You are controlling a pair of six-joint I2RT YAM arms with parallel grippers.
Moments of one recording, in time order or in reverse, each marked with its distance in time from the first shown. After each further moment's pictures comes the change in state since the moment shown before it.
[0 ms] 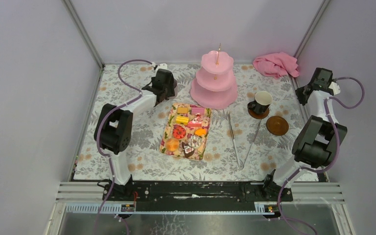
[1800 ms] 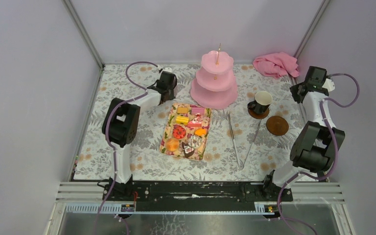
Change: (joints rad) left arm 0.008 0.136 0.070 -0.020 0.037 0.032; right arm 0.065 -0.081 -0.036 0.023 0.001 0.010
